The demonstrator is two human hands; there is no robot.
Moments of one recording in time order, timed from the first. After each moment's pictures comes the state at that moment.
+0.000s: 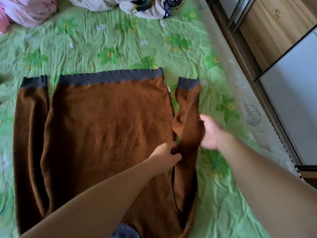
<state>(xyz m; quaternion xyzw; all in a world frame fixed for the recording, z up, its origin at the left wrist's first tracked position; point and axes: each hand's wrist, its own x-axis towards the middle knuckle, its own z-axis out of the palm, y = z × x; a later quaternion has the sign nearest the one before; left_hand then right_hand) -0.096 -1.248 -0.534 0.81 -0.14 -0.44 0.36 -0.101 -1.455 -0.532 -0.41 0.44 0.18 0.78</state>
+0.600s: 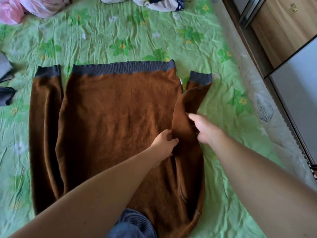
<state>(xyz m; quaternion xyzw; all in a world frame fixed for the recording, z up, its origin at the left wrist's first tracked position) -0.087 -1.215 -0.532 0.74 0.05 -0.45 0.51 -0.083 -1.396 -0.554 -0.53 0.46 0.13 0.70</state>
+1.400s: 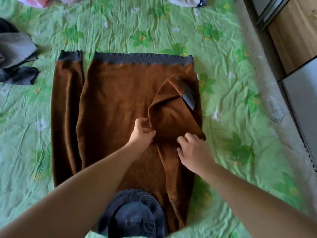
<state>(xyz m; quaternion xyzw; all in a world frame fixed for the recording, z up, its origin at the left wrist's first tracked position) -0.077 -1.109 -0.548 0.75 0.18 -0.28 0.56 -0.184 -1.293 -0.531 -0.99 0.00 0.11 0.09</state>
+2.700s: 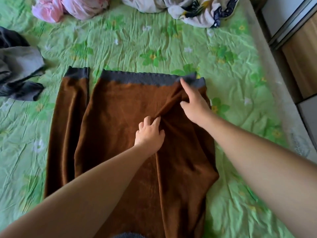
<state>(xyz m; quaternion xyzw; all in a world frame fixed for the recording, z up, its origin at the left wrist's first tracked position) 0.027 -1.139 -0.541 0.96 -0.08 -0.21 0.19 0.068 -1.330 -0.503 -0.90 0.11 0.07 0.41</state>
